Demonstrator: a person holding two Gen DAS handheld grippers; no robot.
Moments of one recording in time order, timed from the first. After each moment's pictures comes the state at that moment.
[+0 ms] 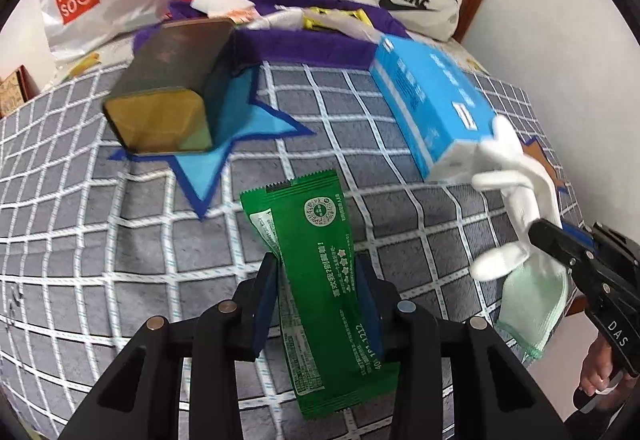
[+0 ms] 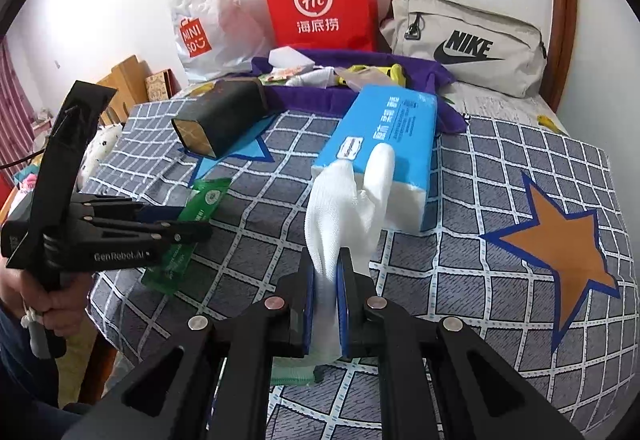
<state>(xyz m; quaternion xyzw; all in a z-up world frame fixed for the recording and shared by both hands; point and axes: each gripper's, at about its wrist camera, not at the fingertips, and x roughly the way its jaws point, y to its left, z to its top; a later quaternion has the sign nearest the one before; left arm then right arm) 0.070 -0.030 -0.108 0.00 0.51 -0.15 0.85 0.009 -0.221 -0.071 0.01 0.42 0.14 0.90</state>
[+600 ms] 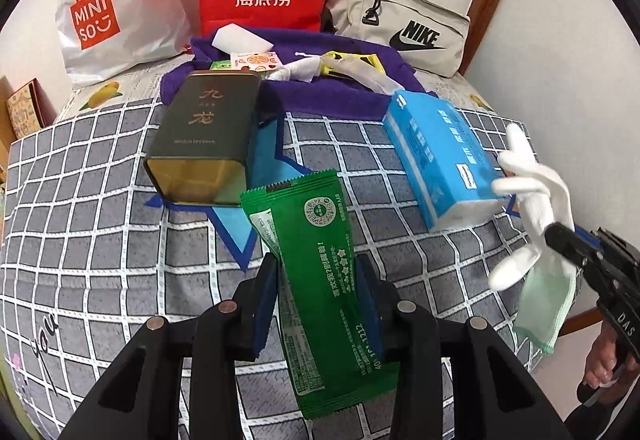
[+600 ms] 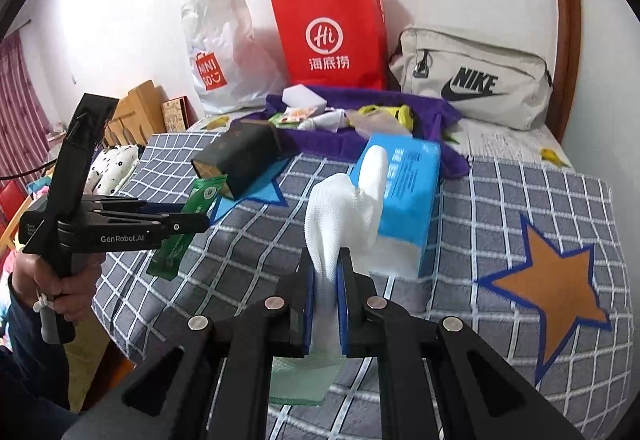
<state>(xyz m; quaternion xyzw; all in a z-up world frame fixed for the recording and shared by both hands) 0.086 -0.011 -0.073 -0.01 0.48 -0.14 0.86 0.016 -0.227 -0.036 0.01 0.37 0.16 0.91</state>
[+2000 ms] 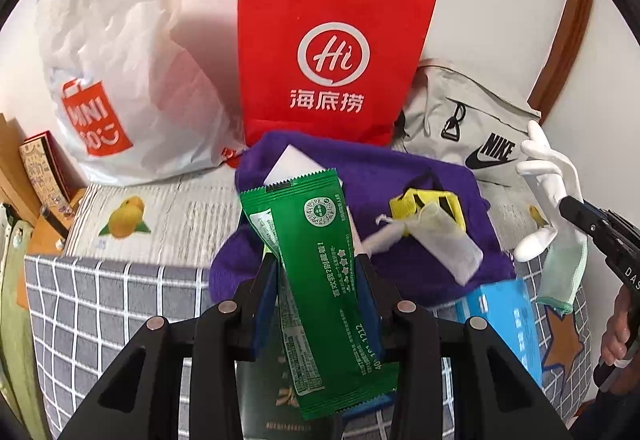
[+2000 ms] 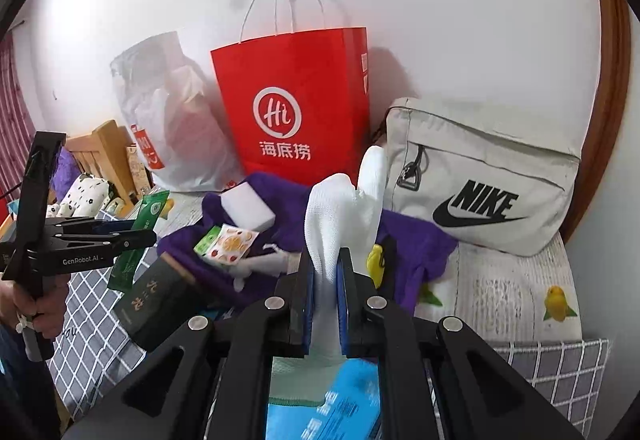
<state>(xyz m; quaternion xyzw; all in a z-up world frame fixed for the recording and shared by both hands) 0.267 0.019 -0.010 -0.03 0.44 -0.08 0.90 0.234 -0.233 0.024 -0.01 0.34 0.15 0.93</state>
